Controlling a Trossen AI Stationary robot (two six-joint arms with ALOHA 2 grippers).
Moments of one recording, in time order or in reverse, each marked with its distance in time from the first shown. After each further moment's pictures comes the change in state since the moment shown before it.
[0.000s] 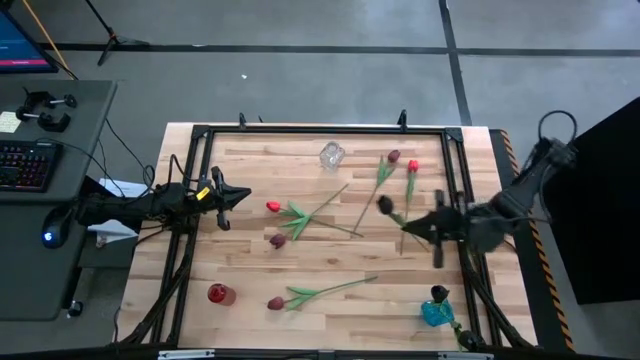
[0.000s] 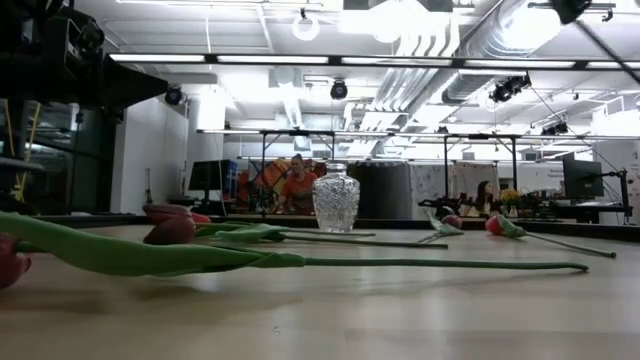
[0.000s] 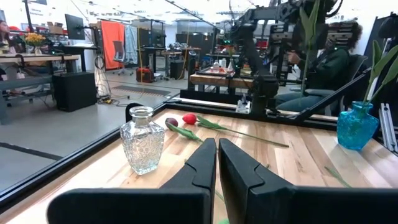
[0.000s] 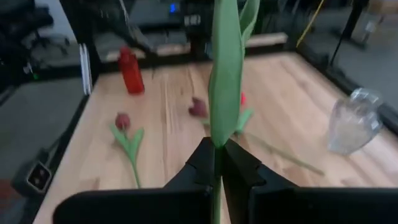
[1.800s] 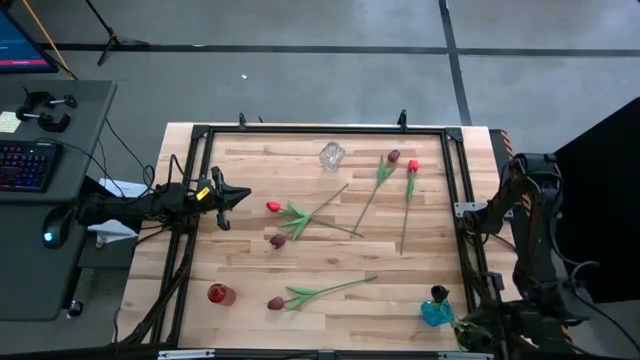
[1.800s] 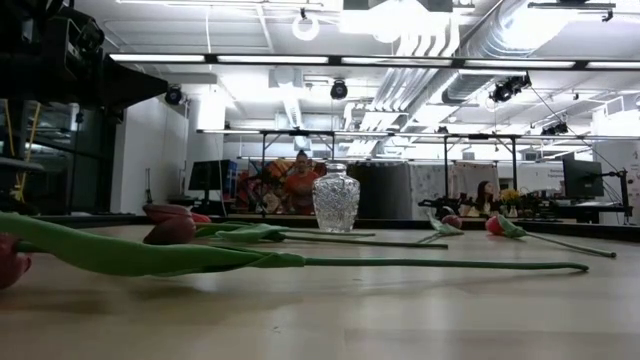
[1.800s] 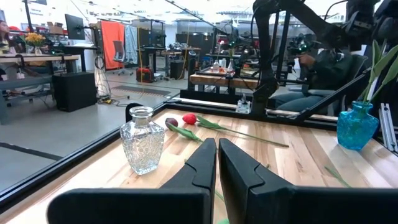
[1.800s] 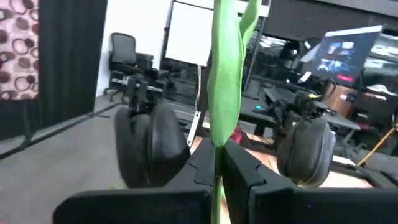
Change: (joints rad) left arm 0.000 0.000 0.000 0.000 0.000 0.000; right arm 0.812 0.540 0.023 1.236 0.586 -0.837
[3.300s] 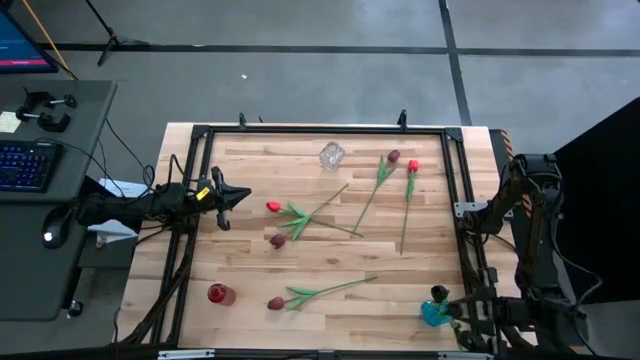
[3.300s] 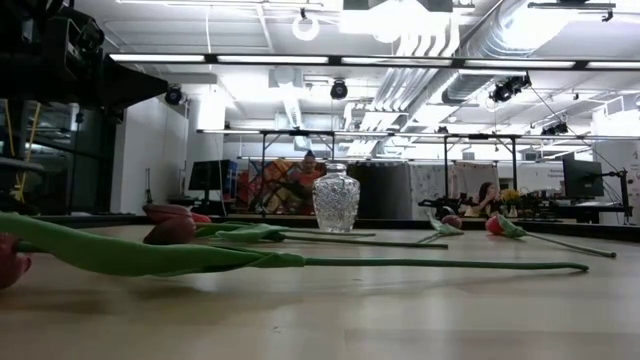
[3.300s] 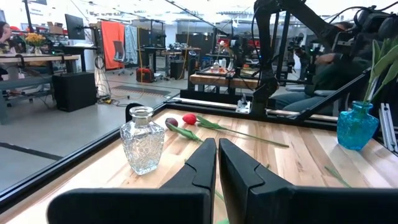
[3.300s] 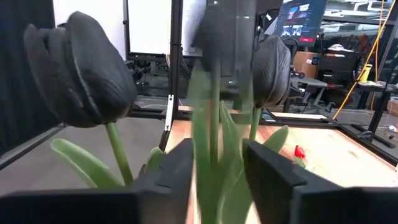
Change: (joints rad) left arm 0.000 0.000 0.000 0.000 0.000 0.000; right arm 0.025 0.007 0.000 -0.489 0.190 0.633
